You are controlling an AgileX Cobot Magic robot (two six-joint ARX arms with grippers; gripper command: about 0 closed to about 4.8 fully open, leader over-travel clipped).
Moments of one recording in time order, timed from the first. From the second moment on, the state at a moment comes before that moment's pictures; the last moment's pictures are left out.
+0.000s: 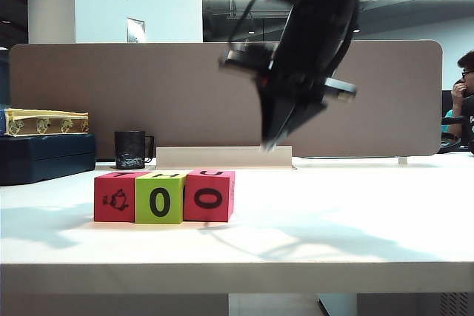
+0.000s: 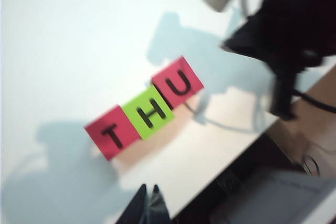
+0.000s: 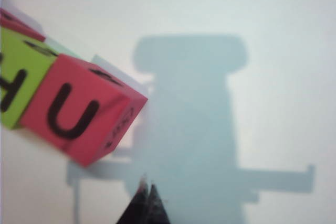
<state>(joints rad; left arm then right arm) -0.47 1.45 1.67 -1.20 0.18 0.19 0.63 1.72 1.33 -0.62 -0.06 0.18</state>
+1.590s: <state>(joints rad) -0.16 0.47 0.72 -0.82 0.18 -0.03 0.68 0.97 0.63 -0.43 -0.09 0.23</state>
